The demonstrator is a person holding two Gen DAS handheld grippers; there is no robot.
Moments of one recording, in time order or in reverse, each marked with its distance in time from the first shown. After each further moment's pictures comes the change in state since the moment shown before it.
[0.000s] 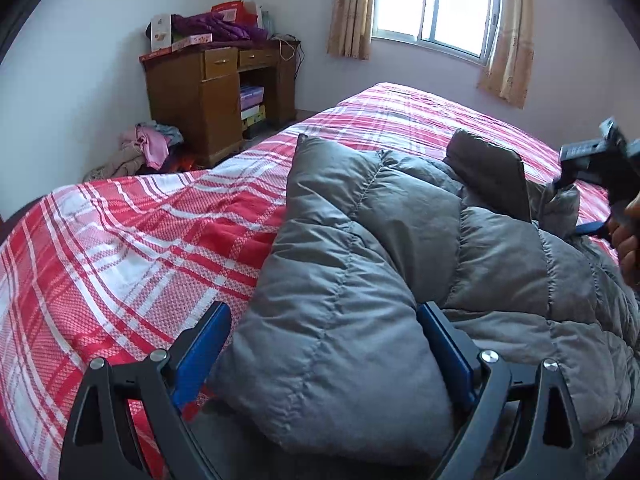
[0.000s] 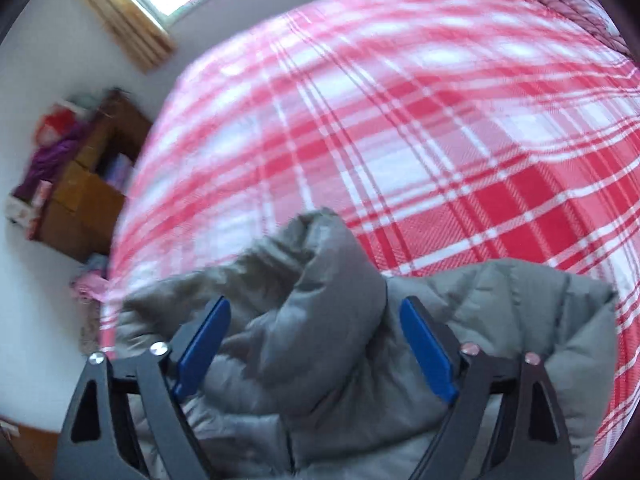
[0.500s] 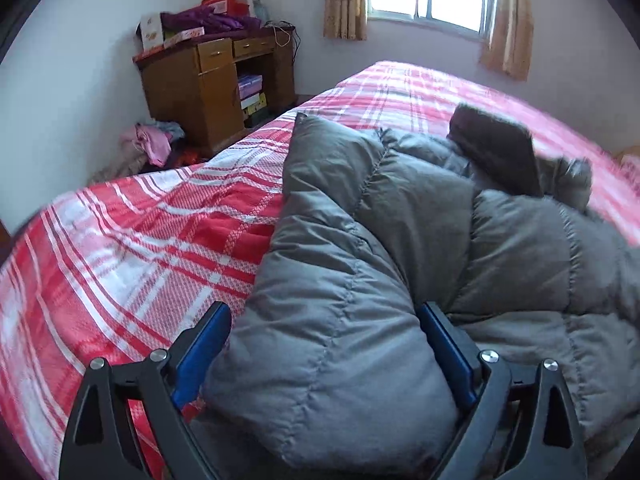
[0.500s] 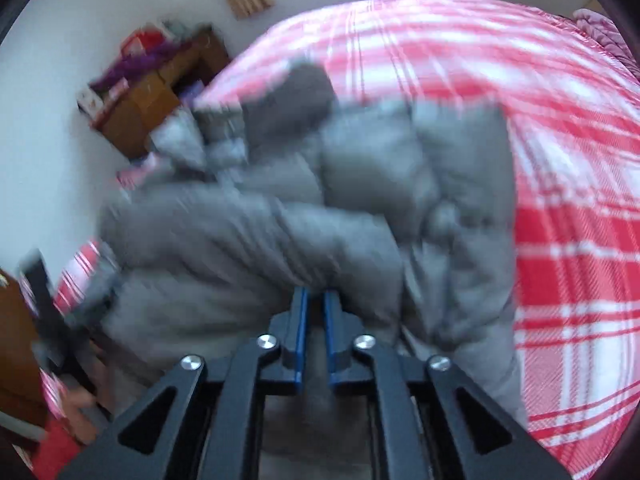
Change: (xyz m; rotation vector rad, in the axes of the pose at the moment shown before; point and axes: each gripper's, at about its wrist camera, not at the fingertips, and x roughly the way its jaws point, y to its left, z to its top) left arm 0.007 -0.007 0.003 0.043 0.049 0.034; right arm -0.103 -0.095 -0.138 -0.325 -0.025 0.229
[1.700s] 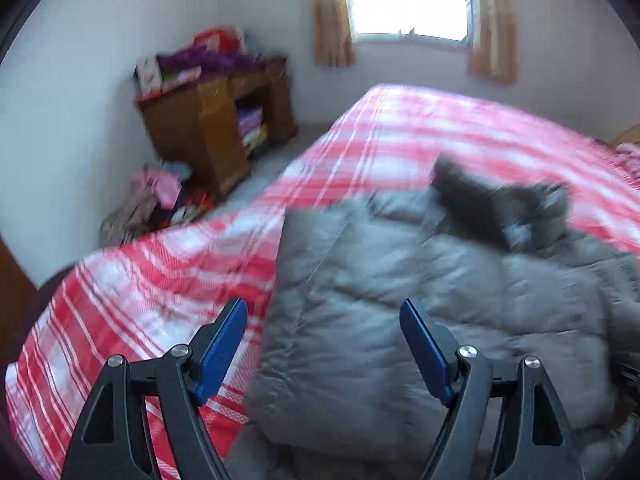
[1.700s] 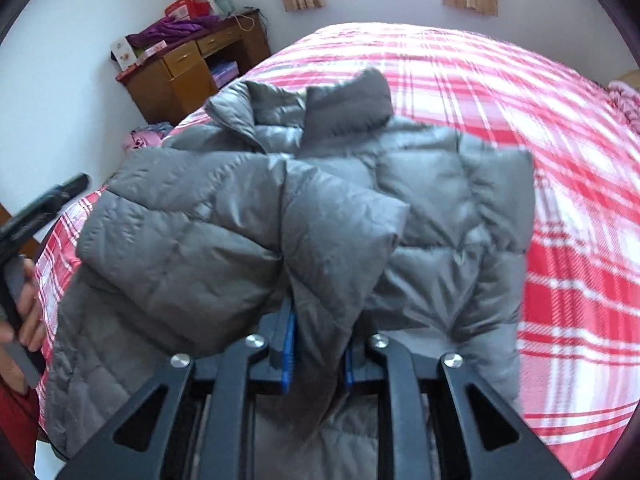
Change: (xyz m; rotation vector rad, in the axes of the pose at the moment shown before) left arm -0.038 -0.015 0.036 0.100 -0.039 0.091; right arm 0.015 0.031 -0.035 -0.233 0.023 -0.050
